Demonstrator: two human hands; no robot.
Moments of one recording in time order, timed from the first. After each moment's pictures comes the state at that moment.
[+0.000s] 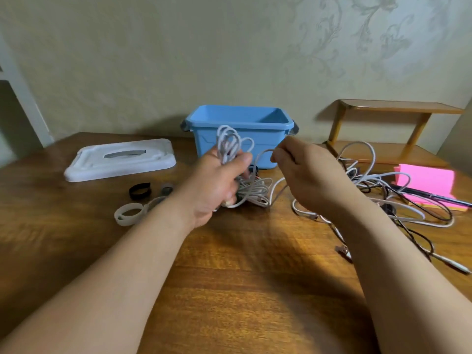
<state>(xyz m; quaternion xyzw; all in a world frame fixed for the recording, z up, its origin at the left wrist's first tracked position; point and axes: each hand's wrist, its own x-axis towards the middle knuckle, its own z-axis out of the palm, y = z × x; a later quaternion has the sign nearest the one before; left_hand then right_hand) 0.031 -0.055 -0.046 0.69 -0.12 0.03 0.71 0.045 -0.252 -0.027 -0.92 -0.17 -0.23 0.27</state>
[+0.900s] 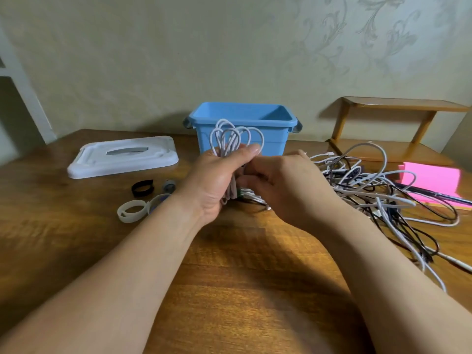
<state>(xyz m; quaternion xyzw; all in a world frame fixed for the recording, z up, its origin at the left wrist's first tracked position) 0.032 -0.062 -0.047 0.59 -0.08 0.03 0.80 0.035 -0.225 -0.045 -0.88 -0.33 -0.29 0.18</state>
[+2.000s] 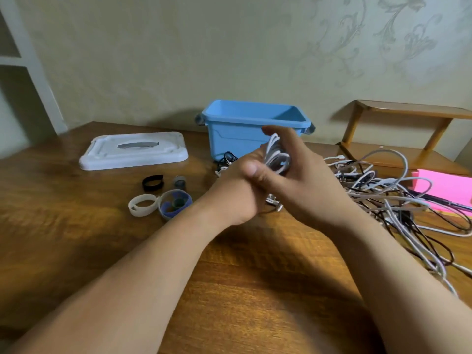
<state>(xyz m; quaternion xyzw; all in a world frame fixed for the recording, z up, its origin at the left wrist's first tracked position) 0.013 -0.067 -0.040 0.86 -0.22 0.11 0.44 0.019 -0.221 -0.034 -0.88 -0.25 -0.19 0.37</state>
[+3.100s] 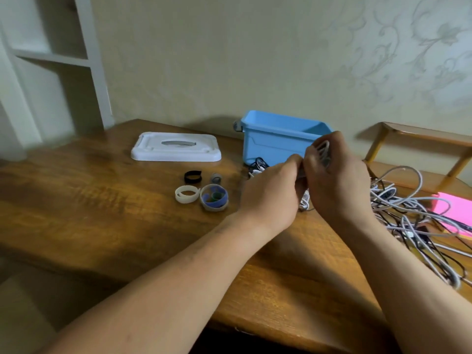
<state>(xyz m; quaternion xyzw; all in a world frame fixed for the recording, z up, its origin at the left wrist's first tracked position) -0.013 -0.068 -0.051 0.90 -0.15 0.27 0.31 0.008 -0.196 -0.023 -0.86 -0.13 -0.35 0.35</state>
